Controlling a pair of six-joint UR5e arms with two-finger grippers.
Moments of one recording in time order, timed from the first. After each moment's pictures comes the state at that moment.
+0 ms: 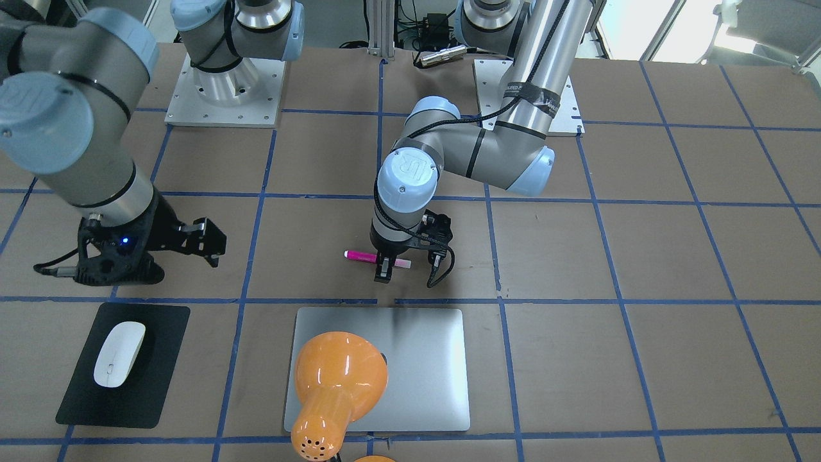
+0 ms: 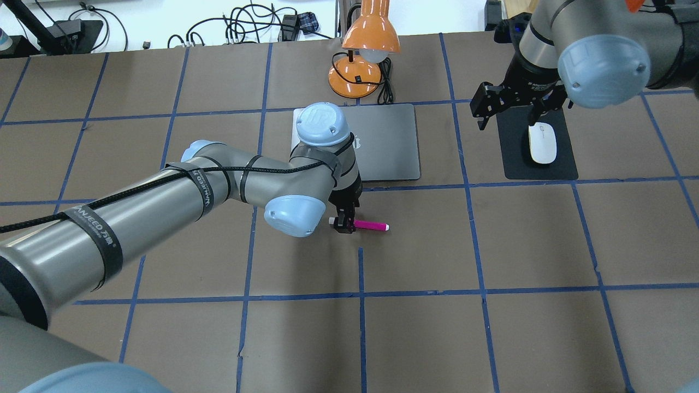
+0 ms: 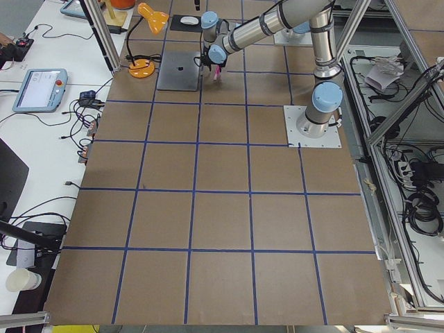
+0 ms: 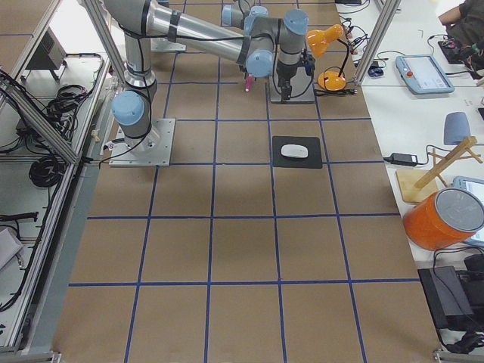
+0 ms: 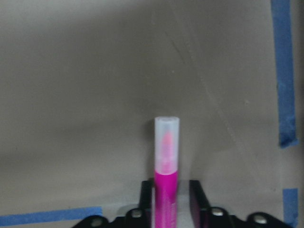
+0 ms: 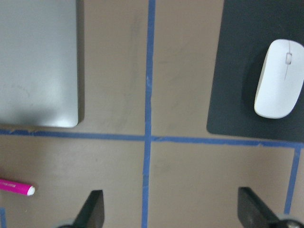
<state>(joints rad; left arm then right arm) -1.93 -2.03 -1.81 -0.90 1.45 -1.73 1.52 -1.37 1.62 -1.79 -1.55 -0.10</state>
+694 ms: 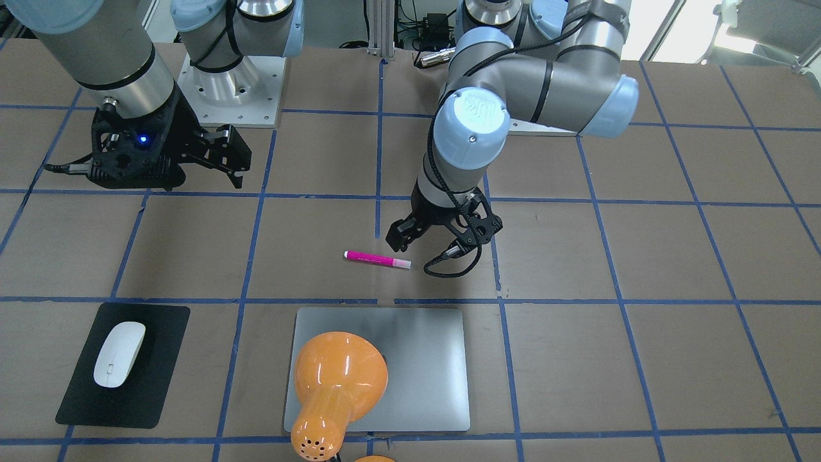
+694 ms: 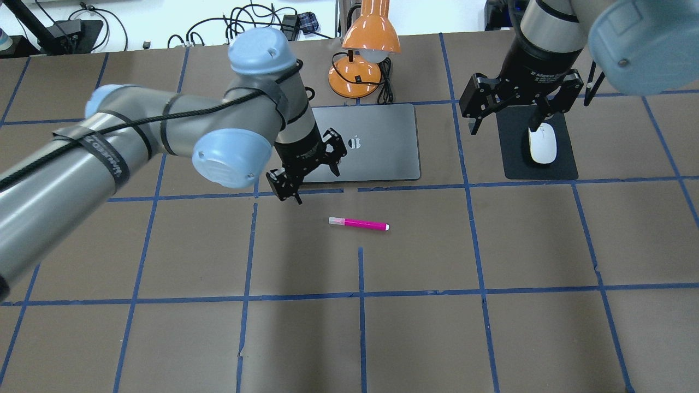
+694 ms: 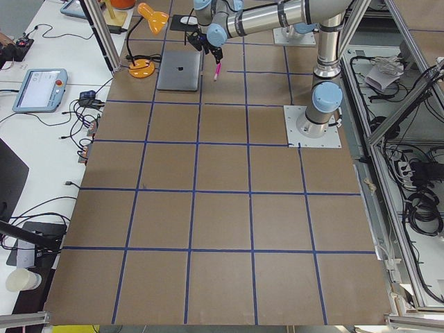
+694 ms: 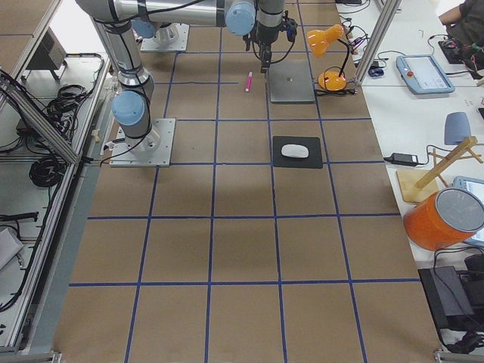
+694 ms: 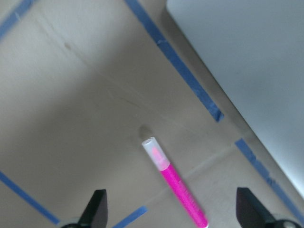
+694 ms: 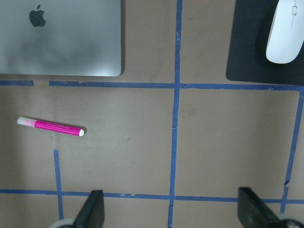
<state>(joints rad) -1.80 -1.82 -1.68 -1.31 1.44 -0.79 1.57 -1.51 1.56 -1.57 -1.53 -0.03</state>
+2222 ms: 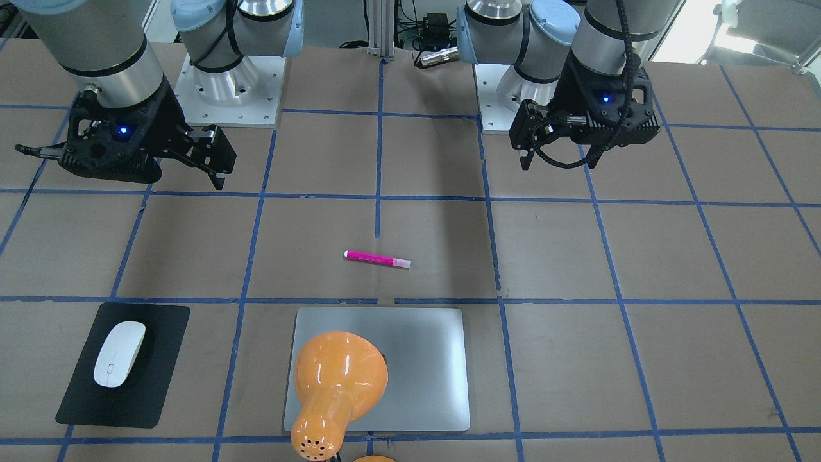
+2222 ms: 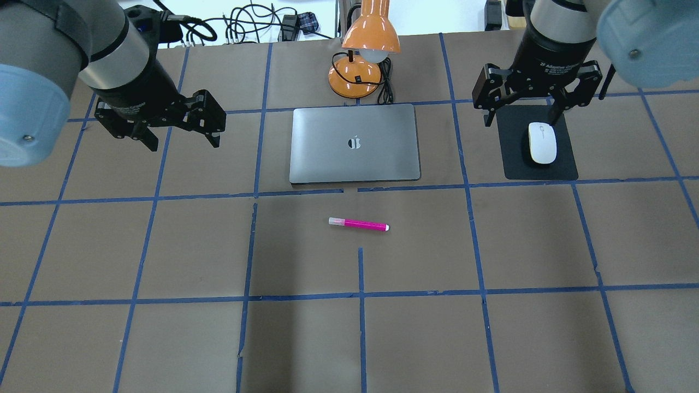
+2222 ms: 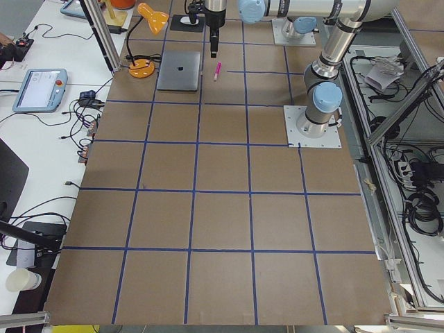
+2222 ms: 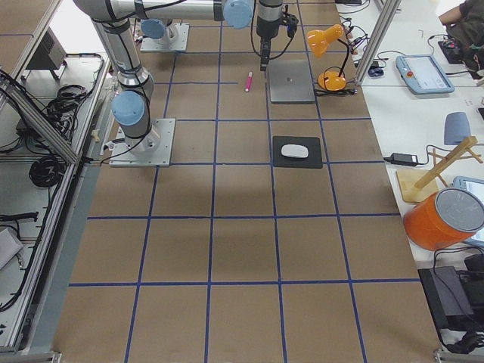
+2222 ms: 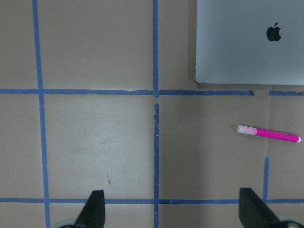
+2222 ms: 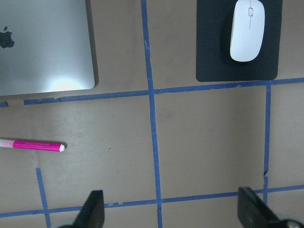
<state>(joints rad) -1.57 -1.51 -1.65 -1.50 1.61 -0.04 1.57 -1.51 1.54 -1.57 -1.60 0.07</state>
